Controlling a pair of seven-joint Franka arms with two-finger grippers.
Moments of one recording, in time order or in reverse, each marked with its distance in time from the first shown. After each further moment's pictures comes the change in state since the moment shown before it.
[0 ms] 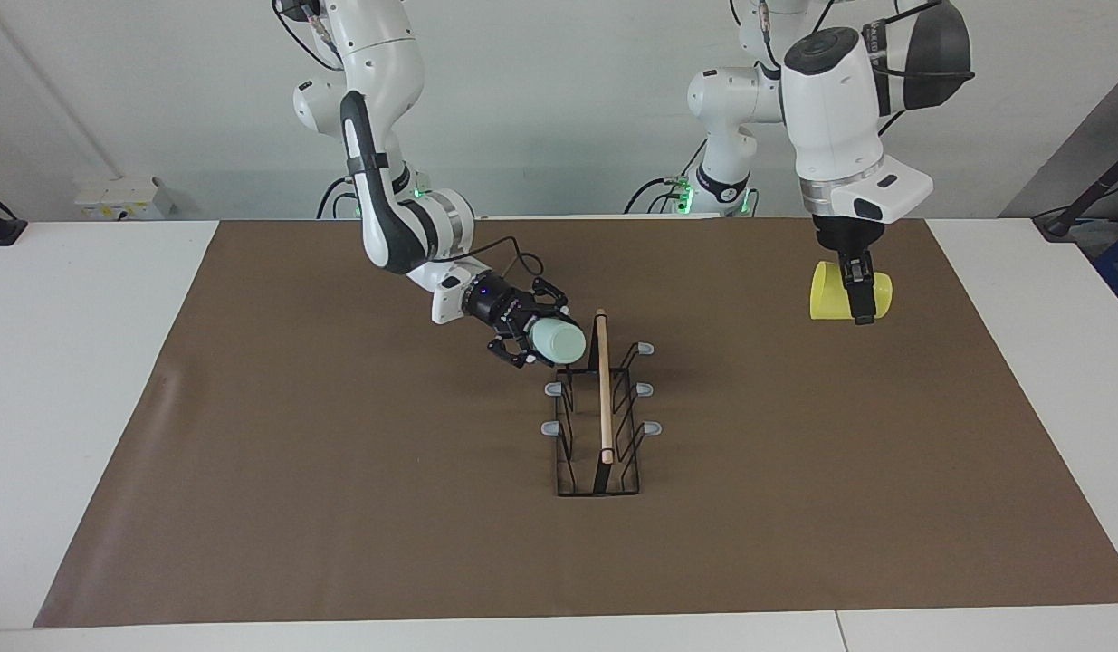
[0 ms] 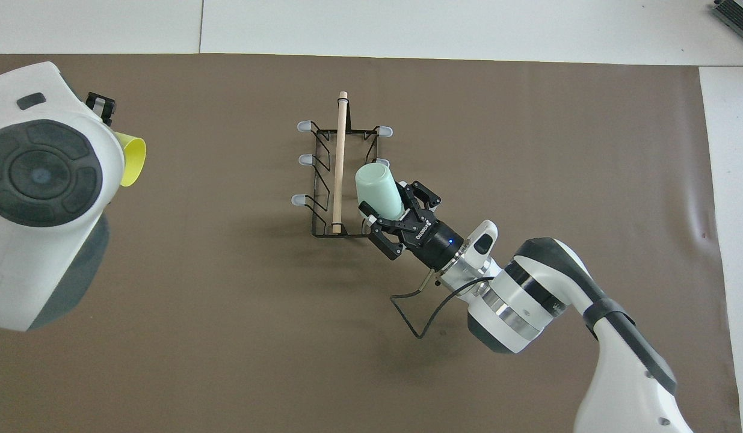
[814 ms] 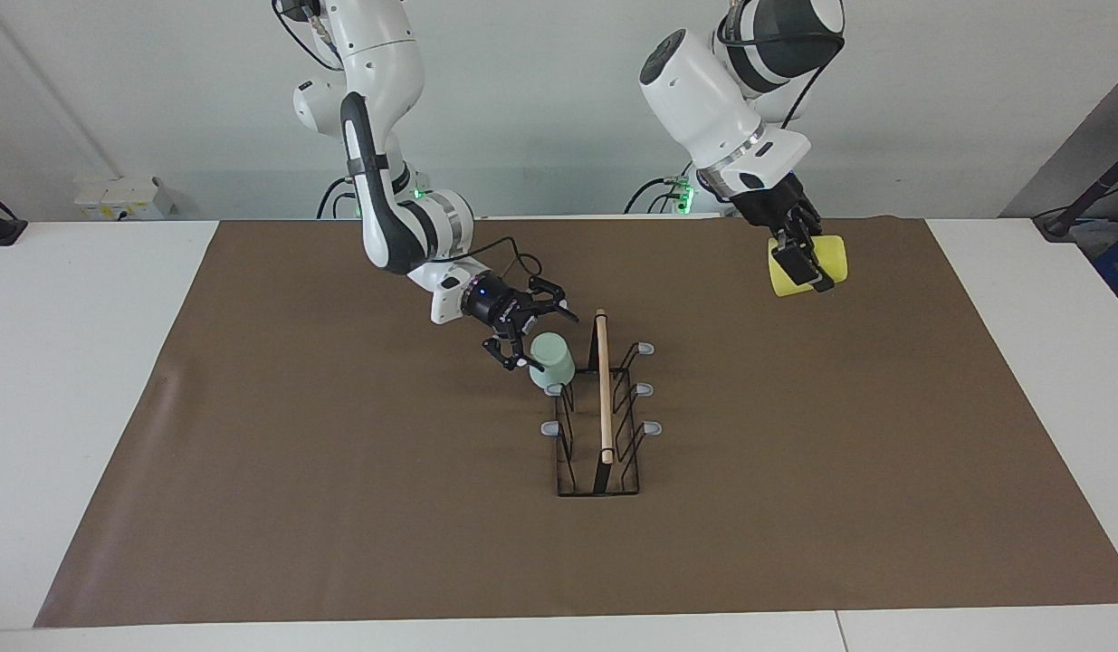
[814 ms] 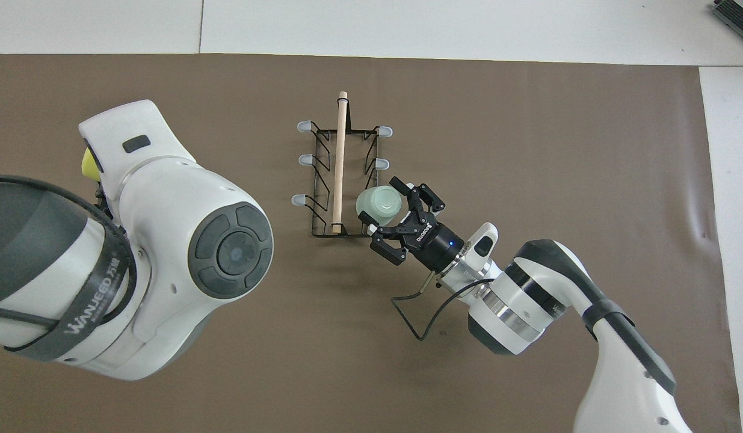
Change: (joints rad) left arm 0.000 -0.006 -0.225 -0.027 0.311 -0.202 -0.201; right arm -0.001 0.000 -0.001 -0.006 0.000 0.003 -0.004
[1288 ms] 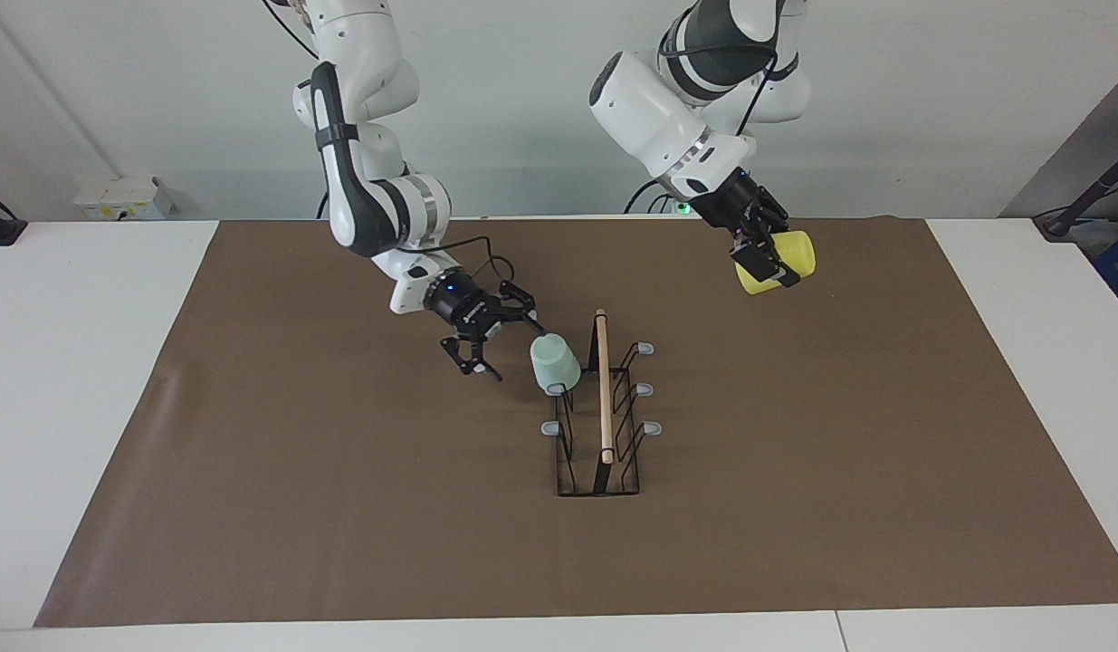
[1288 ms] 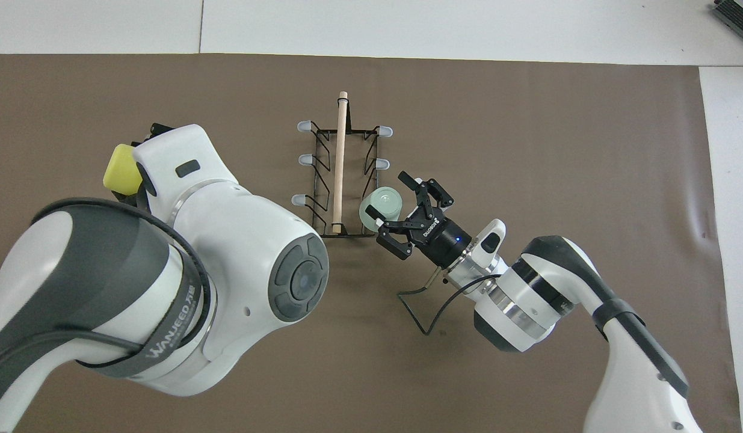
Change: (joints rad) left arm -0.001 0.052 -0.111 -0.009 0.122 -0.094 -0.090; right arm -0.111 -0.132 -0.011 0.054 -0.155 0.297 -0.032
